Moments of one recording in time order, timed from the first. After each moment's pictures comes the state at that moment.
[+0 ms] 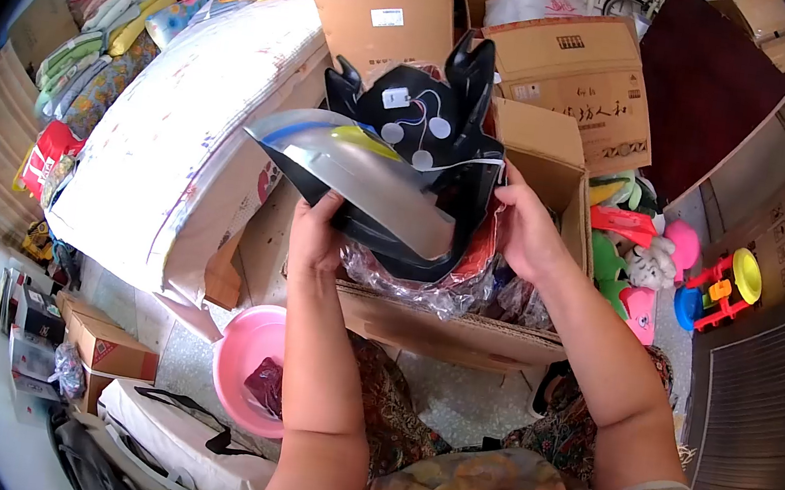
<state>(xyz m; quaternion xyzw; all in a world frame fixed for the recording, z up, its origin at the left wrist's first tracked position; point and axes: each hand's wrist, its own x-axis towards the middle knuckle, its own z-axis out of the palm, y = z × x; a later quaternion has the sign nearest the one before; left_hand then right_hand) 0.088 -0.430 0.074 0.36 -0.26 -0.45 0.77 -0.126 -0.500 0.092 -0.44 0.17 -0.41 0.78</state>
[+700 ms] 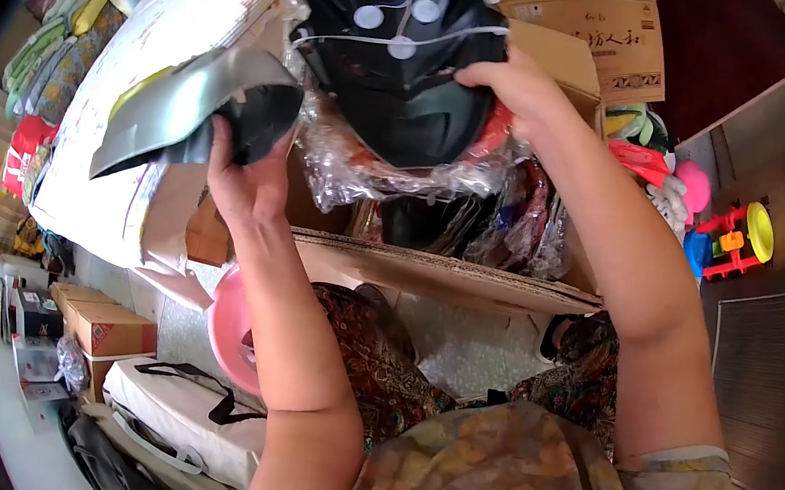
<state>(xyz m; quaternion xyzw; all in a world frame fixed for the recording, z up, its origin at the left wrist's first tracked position) 0.123 -0.433 0.075 0.19 -0.17 -0.40 0.88 -0.093 -0.562 0.104 -0.56 0.35 -0.39 0.64</state>
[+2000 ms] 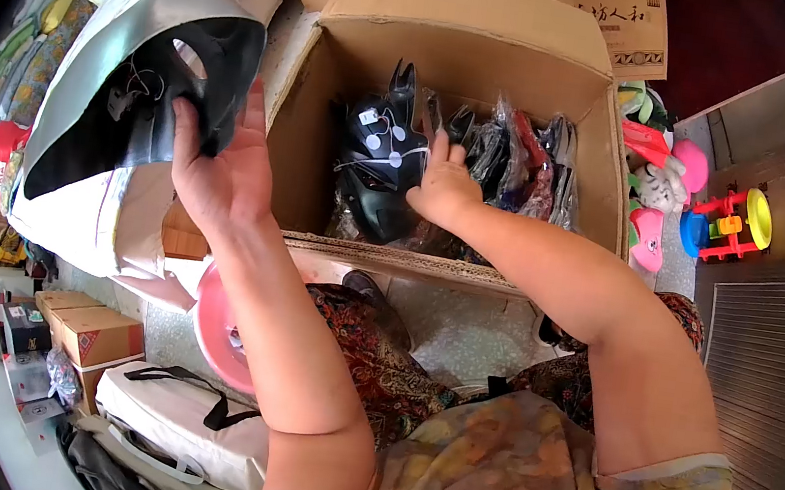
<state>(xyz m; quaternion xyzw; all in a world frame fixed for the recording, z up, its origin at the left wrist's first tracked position) 0.117 -0.443 0.080 0.17 -0.17 -0.37 0.90 -0.051 -0.507 -0.040 -0.74 0.59 0.00 0.33</state>
